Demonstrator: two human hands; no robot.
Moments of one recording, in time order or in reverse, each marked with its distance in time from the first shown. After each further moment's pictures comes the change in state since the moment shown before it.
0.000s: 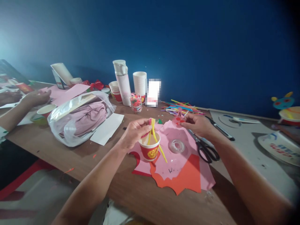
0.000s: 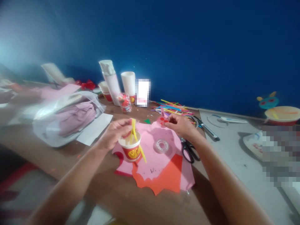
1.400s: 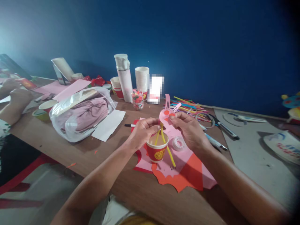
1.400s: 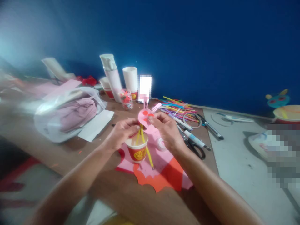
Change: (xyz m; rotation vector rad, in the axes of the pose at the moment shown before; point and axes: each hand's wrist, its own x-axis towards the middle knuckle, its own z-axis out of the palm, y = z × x) left_hand -0.001 -0.002 0.025 -0.036 -0.056 0.023; right_hand -0.026 -0.072 0.052 0.888 0.106 -0.002
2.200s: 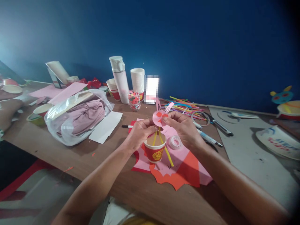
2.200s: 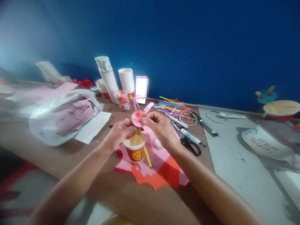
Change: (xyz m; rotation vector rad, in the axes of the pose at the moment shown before) left_hand -0.001 0.001 0.002 0.031 0.002 -0.011; right_hand 0.000 -0.006 0.002 -0.058 -0.027 -0.045
